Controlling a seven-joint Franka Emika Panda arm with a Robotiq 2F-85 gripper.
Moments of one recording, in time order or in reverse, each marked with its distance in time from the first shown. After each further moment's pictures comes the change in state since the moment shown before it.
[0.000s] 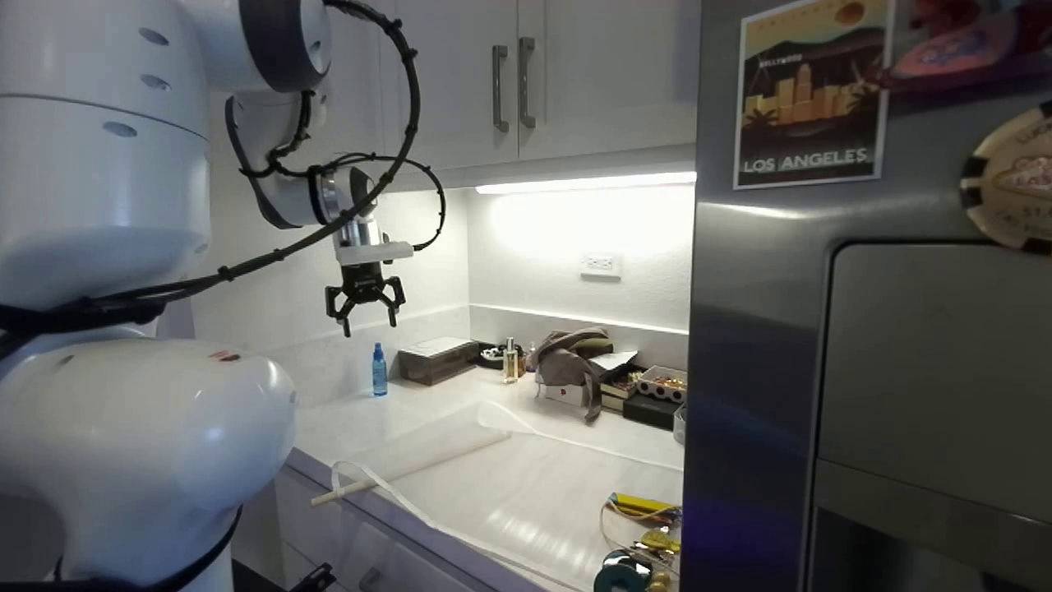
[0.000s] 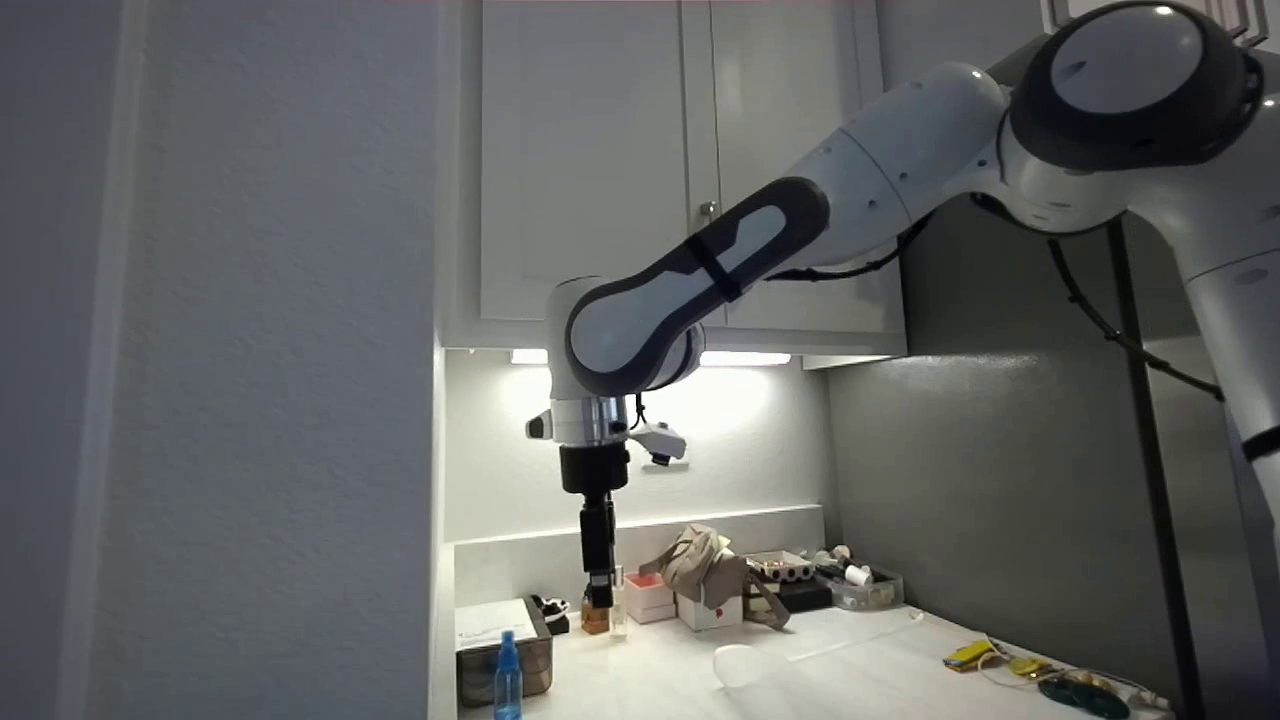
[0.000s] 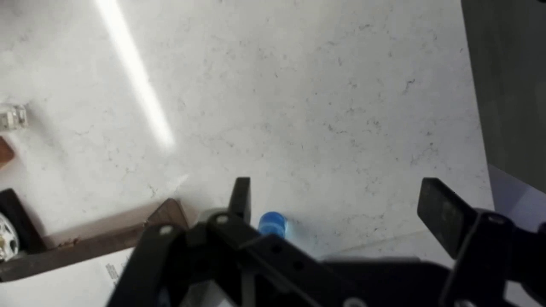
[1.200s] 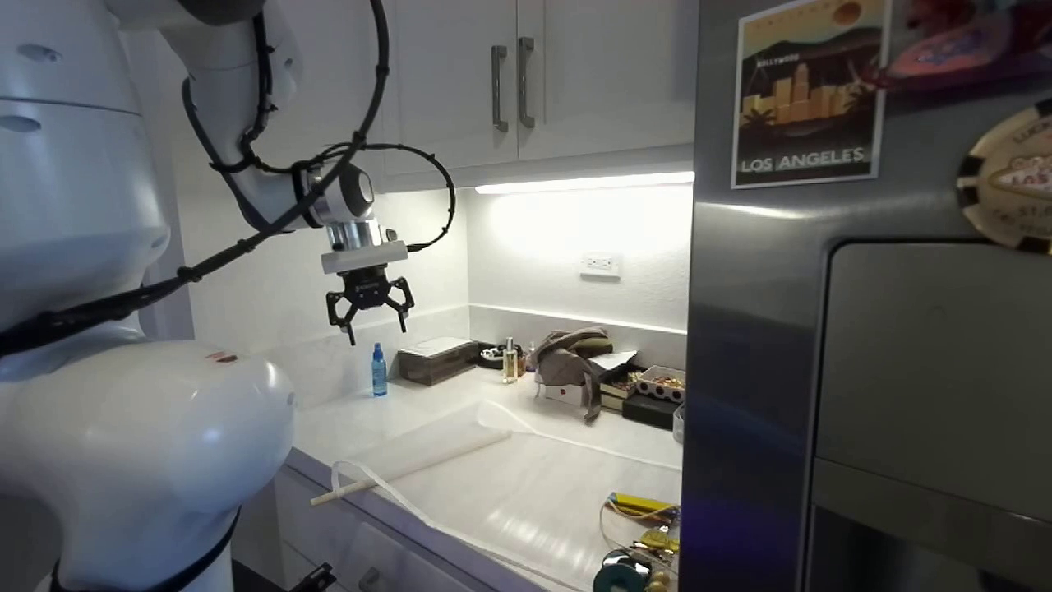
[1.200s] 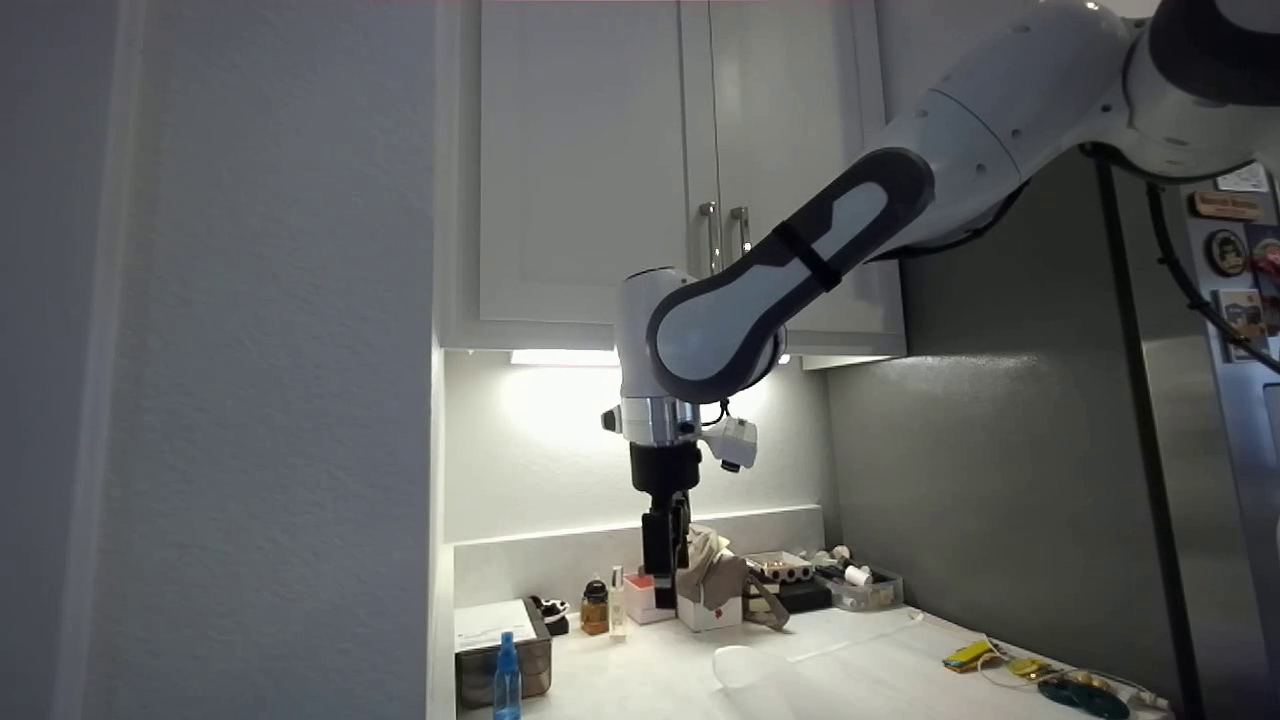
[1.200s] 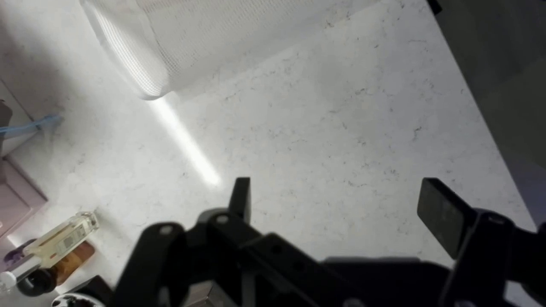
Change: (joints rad) arm -0.020 -0.240 -0.037 -0.291 -0.007 0.119 0.205
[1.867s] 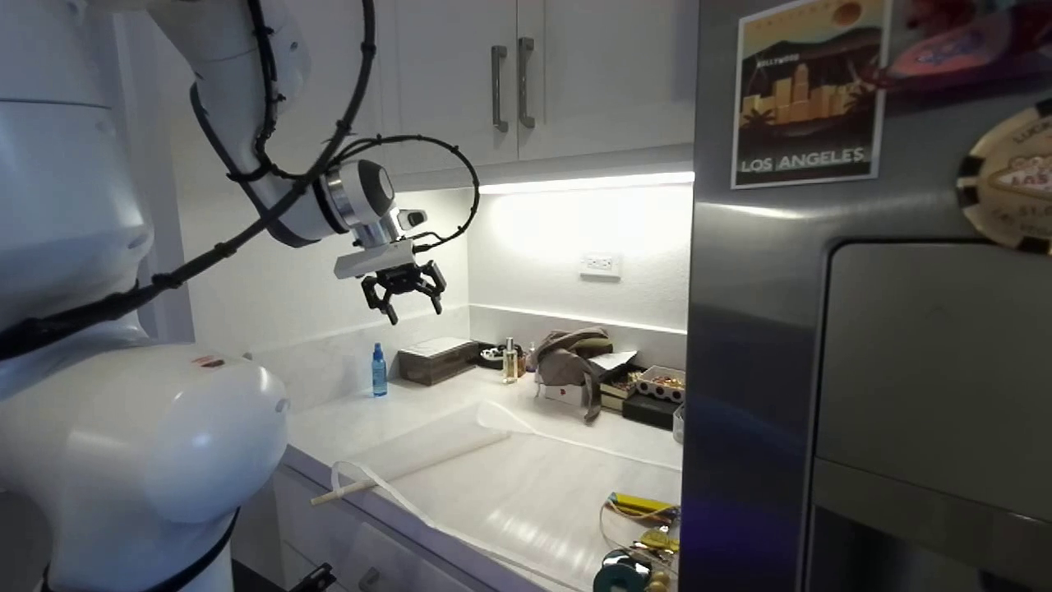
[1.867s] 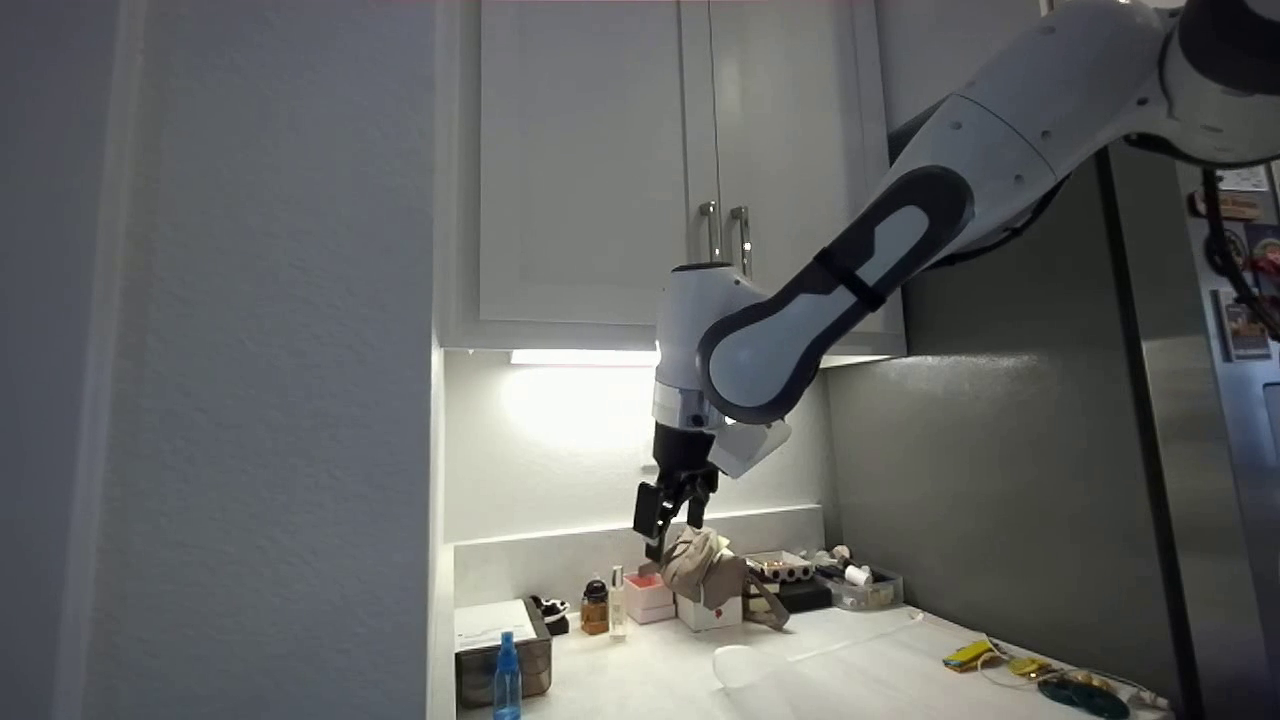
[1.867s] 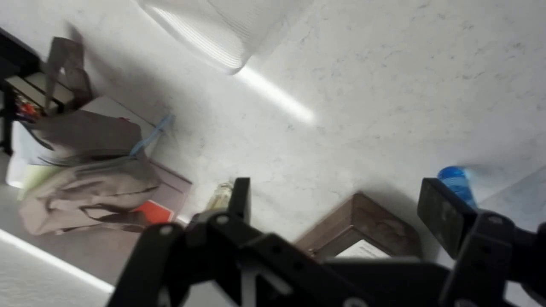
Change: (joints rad) arm -0.090 -0.076 -0.025 -0.095 -0.161 0.281 0.441
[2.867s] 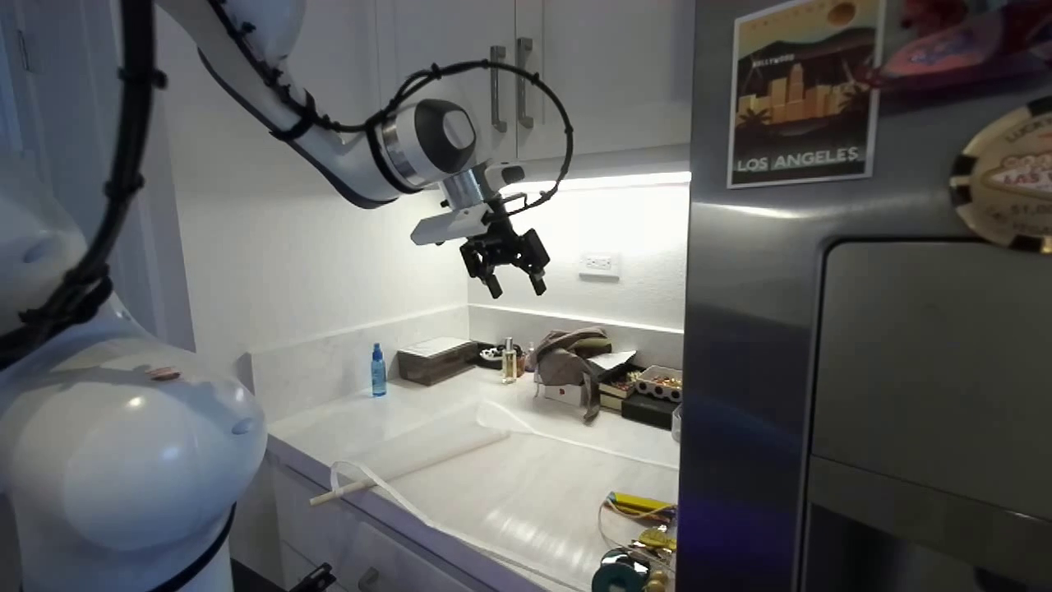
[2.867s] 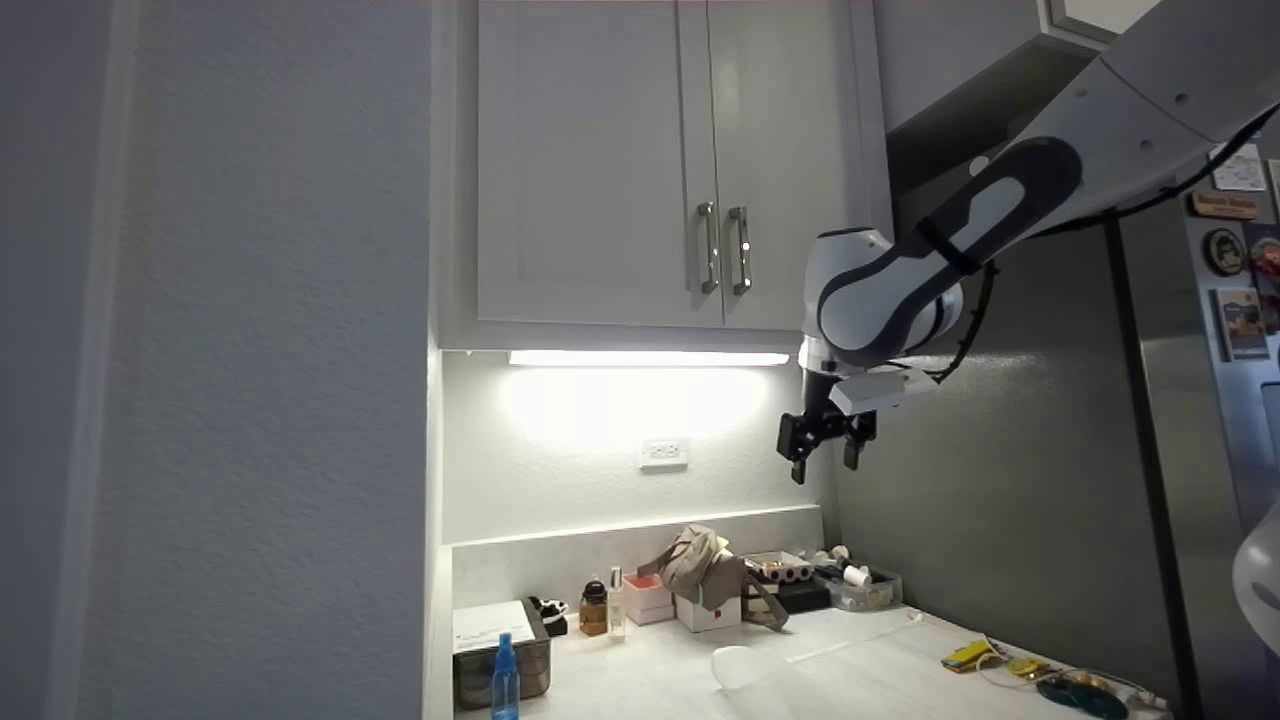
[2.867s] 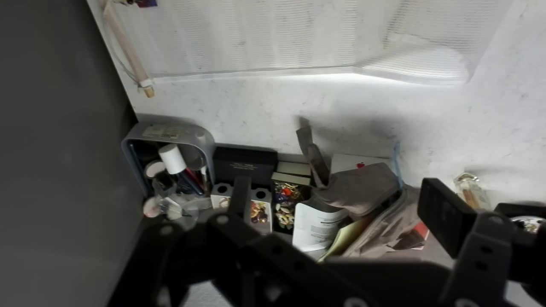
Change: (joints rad) arm -0.241 -0.277 -0.209 -0.121 0.035 -0.070 0.079
